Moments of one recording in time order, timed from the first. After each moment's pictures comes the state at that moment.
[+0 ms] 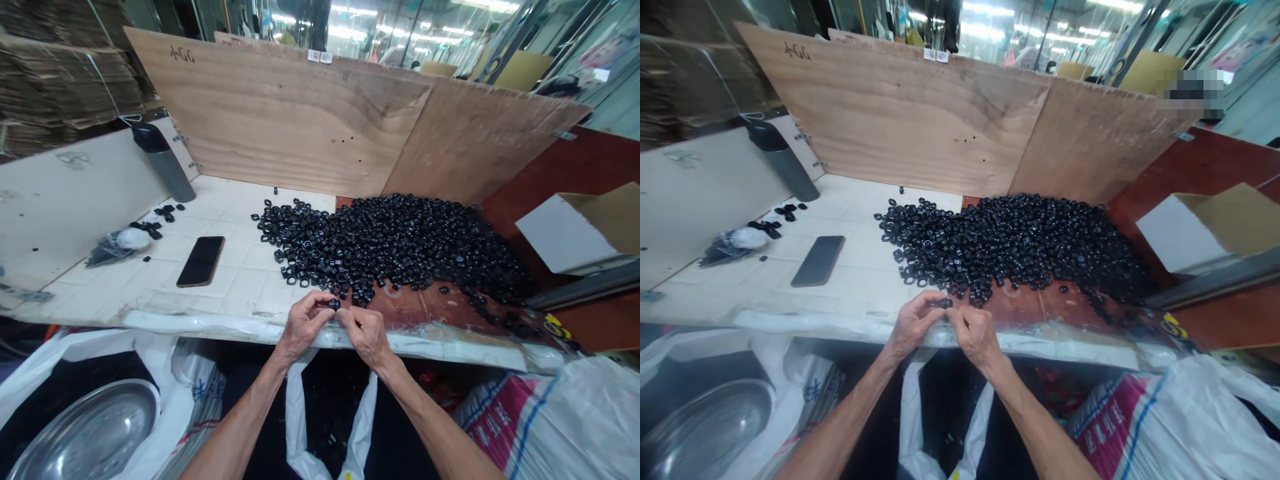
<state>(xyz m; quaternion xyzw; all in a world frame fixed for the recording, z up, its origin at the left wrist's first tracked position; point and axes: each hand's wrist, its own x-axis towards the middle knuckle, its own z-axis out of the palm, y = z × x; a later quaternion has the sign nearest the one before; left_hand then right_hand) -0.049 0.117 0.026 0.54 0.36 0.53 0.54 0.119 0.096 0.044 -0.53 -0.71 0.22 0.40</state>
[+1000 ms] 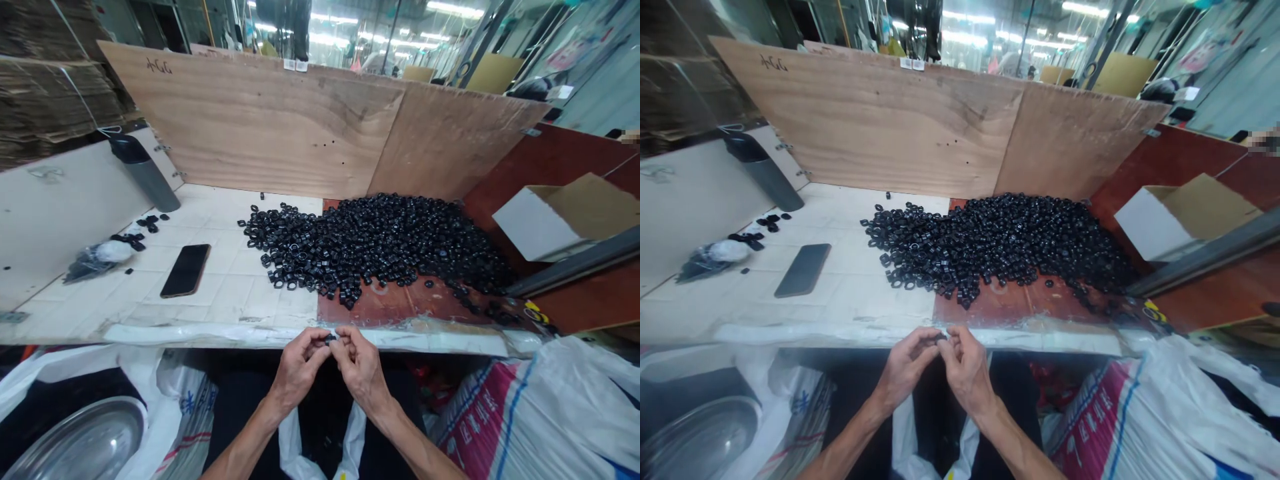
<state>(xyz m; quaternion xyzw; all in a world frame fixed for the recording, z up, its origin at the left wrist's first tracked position) -0.038 0.054 0.009 0.60 0.40 0.45 0.52 0.120 0.035 0.036 -0.60 -0.57 0.39 0.41</state>
